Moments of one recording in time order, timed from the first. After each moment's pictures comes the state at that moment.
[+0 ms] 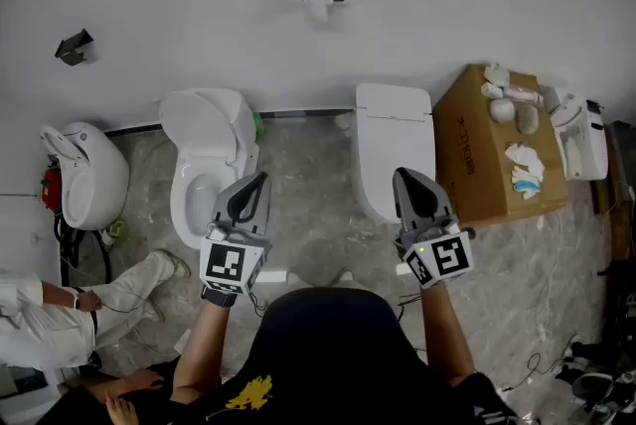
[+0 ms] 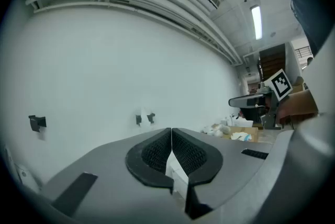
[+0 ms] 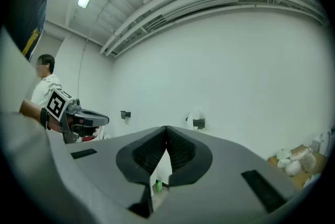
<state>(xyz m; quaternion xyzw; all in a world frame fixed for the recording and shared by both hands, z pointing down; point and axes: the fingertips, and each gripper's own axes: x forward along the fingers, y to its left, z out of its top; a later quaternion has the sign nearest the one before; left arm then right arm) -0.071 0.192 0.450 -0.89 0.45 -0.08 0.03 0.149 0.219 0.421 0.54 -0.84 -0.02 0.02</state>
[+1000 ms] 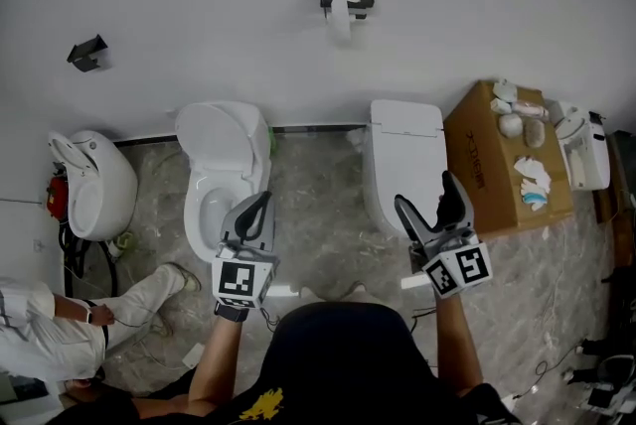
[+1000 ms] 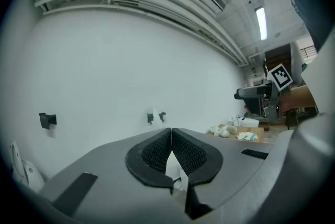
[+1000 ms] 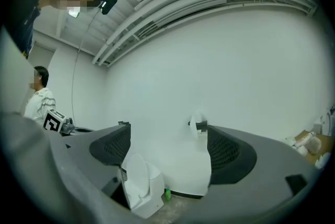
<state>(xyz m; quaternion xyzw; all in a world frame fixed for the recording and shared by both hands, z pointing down) -0.141 0.191 0.458 -0.88 0.48 -0.06 0.03 0.115 0.214 0.404 0.56 -0.83 0.01 -0.04</state>
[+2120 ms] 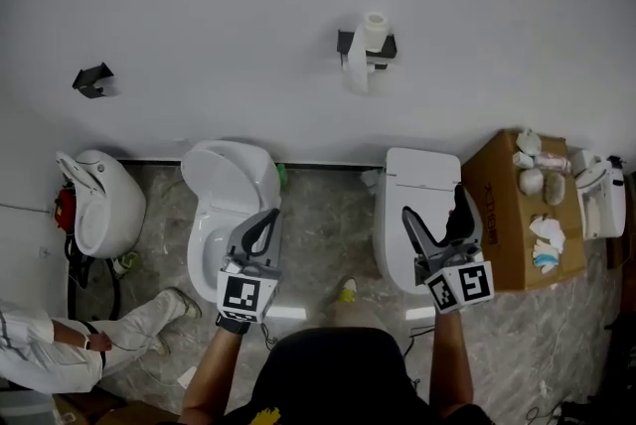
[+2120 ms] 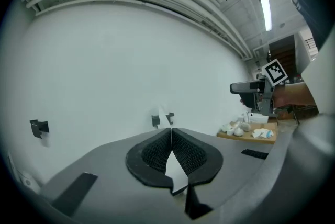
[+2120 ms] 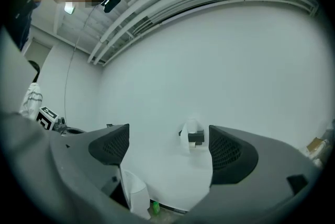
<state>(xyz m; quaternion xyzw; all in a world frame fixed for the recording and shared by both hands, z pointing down) -0.106 0.031 0.457 -0.87 0.49 -0.08 0.04 0.153 0.030 0.392 0.56 -0.83 -0.01 -0.05</state>
